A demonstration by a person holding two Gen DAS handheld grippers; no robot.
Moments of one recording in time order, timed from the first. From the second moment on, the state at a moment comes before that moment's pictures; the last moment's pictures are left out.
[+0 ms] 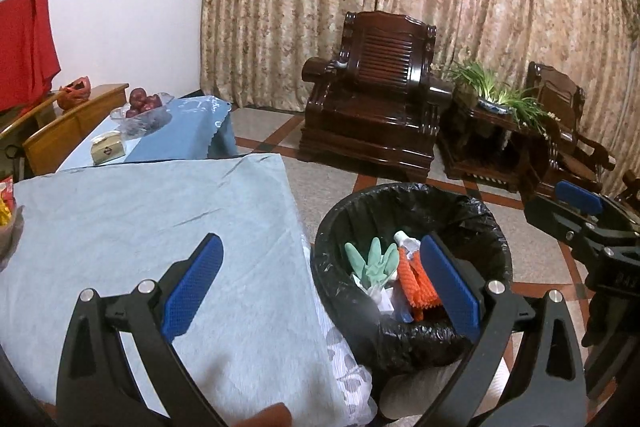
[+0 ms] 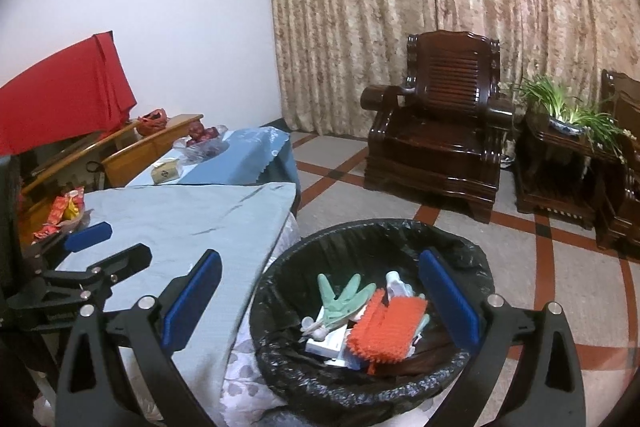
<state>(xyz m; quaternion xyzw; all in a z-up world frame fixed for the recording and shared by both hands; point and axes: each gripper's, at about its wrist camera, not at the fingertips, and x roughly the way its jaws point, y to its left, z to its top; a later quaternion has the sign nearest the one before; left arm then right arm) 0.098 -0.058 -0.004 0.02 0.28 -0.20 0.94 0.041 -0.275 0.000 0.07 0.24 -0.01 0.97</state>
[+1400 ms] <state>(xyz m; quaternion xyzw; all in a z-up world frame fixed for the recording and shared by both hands) 0.076 -0.036 0.012 0.02 0.25 -0.20 0.95 0.033 -0.250 0.008 0.05 0.23 0.01 0.97</state>
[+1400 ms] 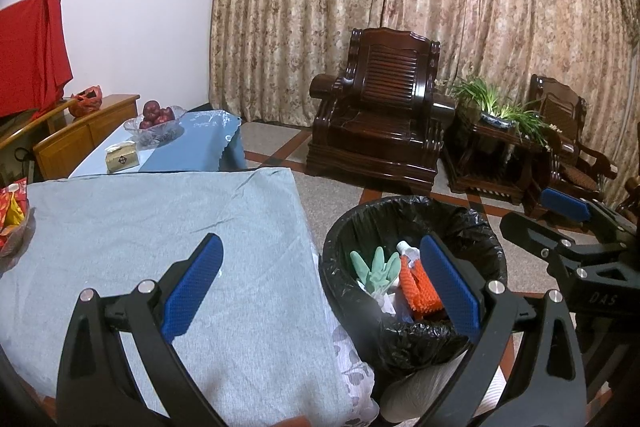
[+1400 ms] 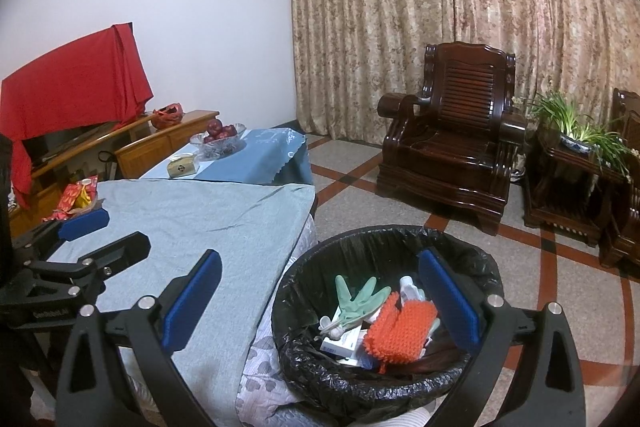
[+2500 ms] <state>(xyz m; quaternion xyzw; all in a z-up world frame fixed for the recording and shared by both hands) 0.077 -0.034 0.011 0.02 0.26 -0.20 0.95 0.034 -0.248 0.006 0.05 0.23 0.01 0.97</state>
